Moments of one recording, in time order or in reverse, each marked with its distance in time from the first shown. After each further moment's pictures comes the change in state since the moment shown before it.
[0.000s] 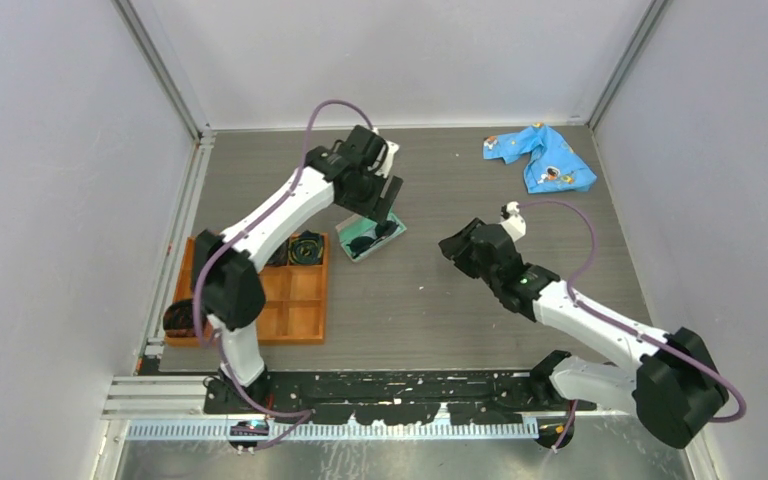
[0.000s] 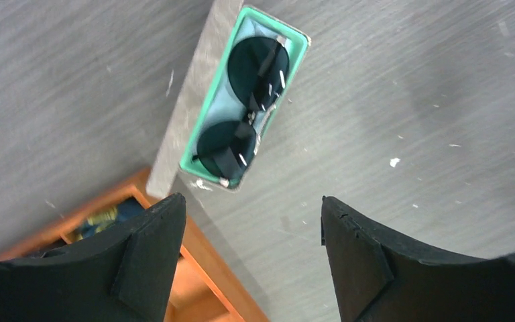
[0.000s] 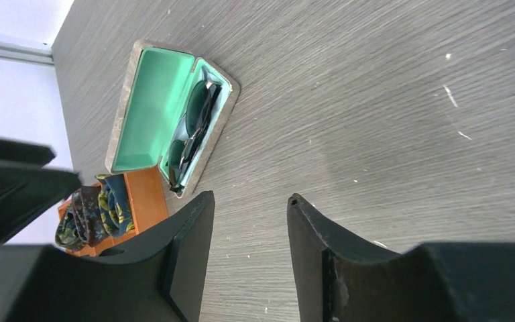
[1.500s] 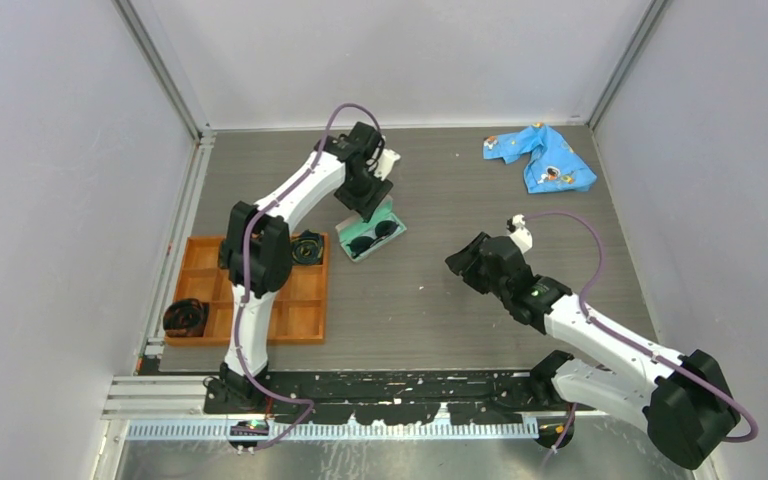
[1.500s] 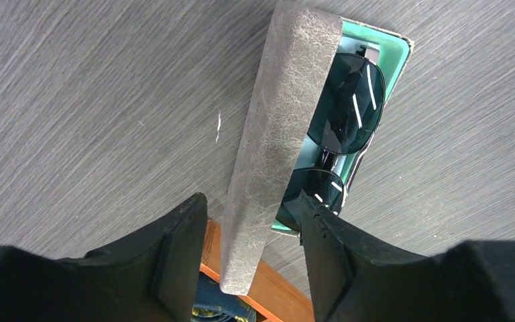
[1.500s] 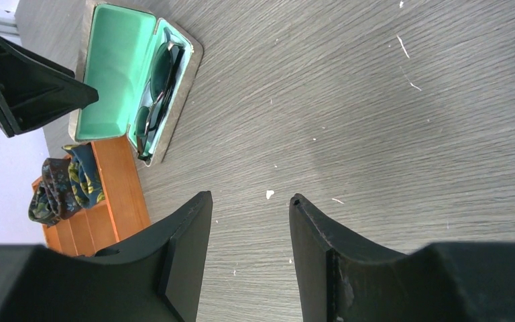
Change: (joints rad) left arm 0.107 0.371 0.254 -0.080 0.060 0.331; right arm -0.007 -0.148 -0.080 -0.129 -0.053 -0.006
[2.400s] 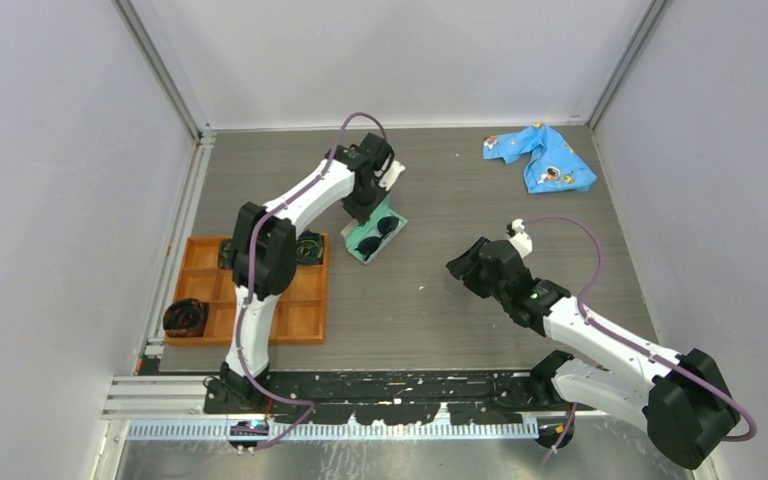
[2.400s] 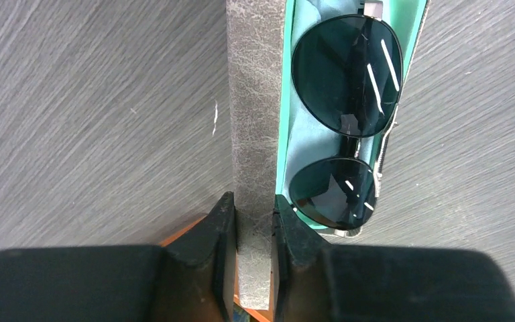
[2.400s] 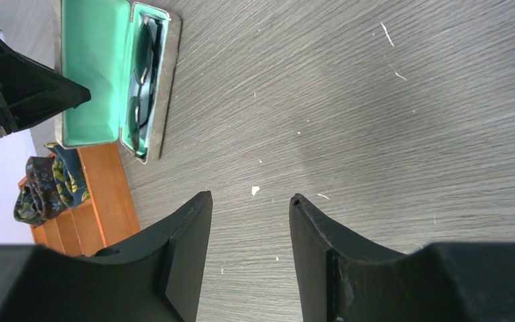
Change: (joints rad) left arm -0.045 0.001 -0.067 0.028 -0.101 -0.028; right arm 0.000 0.002 -0.034 0.008 -0.003 0.004
